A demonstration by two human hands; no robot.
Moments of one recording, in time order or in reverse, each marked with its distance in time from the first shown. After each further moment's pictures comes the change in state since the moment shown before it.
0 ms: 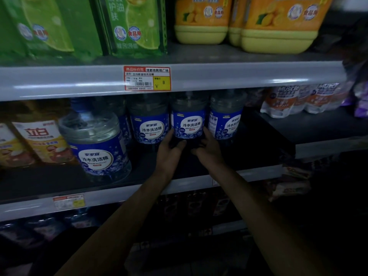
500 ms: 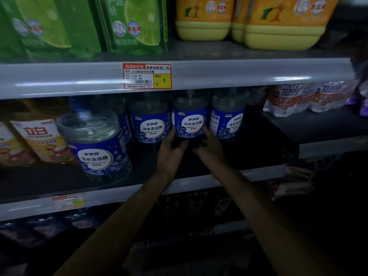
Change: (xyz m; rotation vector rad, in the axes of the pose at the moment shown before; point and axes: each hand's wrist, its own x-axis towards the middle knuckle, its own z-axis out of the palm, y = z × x) left_hand 0.002 -0.004 0.000 0.049 -0.031 0.018; right_hand 0.012 0.011 0.001 -0.009 -0.014 -0.004
